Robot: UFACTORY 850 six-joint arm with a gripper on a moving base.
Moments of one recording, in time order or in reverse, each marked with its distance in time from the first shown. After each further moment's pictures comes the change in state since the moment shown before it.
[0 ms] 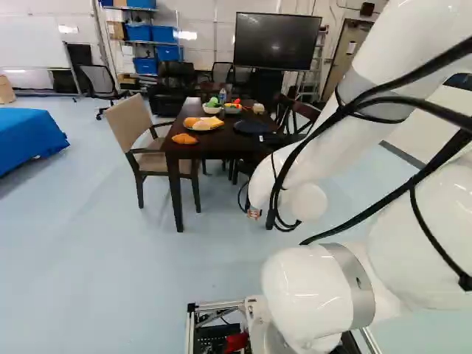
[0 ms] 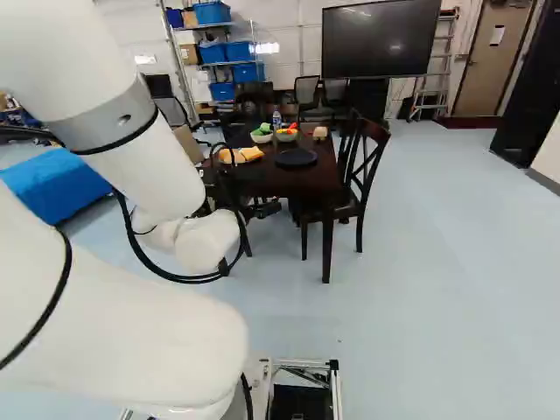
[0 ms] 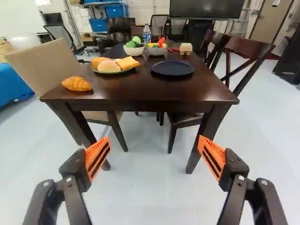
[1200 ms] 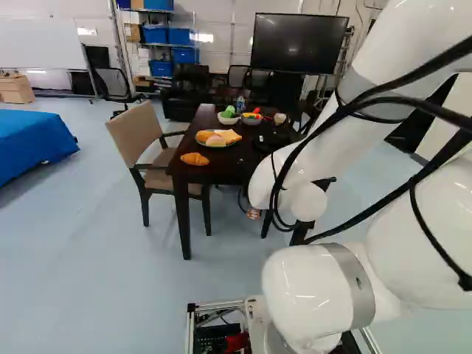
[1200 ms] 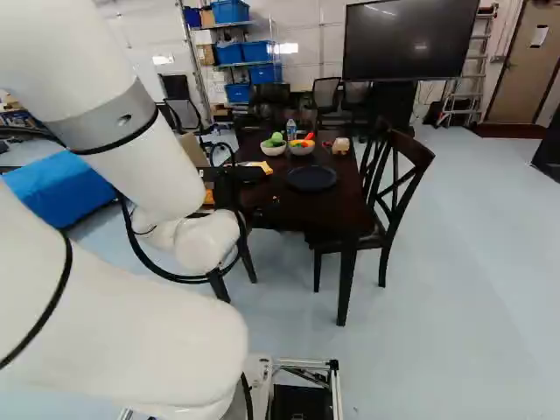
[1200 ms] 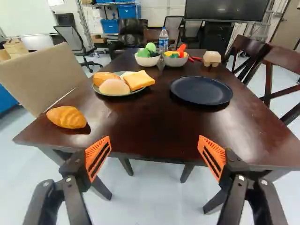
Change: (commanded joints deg) arm 0.0 0.0 0.0 0.0 0.0 0.0
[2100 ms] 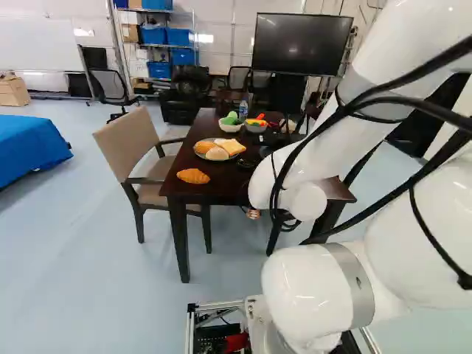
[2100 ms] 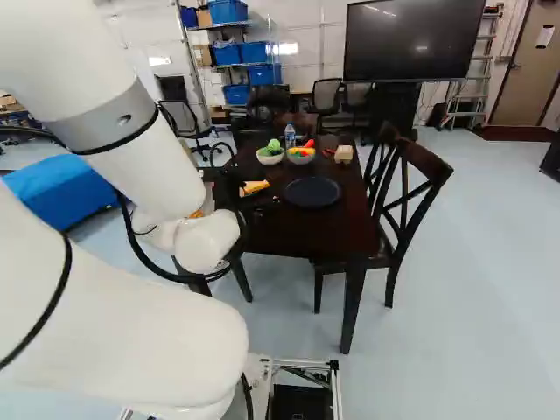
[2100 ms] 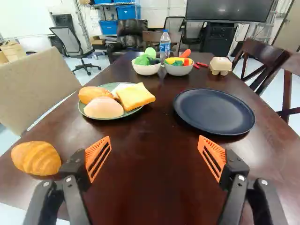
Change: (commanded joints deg) arm 0.0 0.0 0.0 0.0 0.0 0.0
